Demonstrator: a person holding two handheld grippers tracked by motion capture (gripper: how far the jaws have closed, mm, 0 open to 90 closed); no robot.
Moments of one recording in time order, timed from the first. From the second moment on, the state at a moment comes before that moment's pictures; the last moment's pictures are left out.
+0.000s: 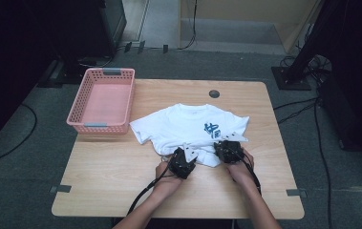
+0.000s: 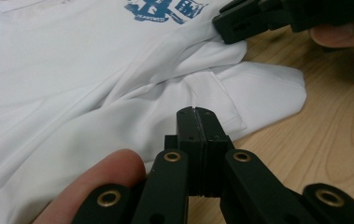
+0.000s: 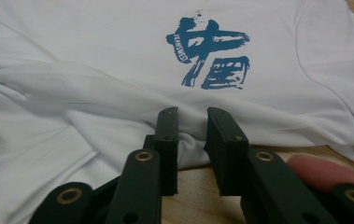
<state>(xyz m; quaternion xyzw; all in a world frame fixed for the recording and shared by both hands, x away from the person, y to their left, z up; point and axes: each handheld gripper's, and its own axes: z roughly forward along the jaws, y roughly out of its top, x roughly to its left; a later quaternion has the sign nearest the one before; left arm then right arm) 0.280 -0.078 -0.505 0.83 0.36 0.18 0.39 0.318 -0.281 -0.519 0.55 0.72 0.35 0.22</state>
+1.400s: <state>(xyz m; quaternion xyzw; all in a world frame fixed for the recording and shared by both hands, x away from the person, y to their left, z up) 0.284 0.037 -0.518 0.81 0.42 0.19 0.36 0.288 -0.229 -0.495 0.48 0.76 0.40 0.16</state>
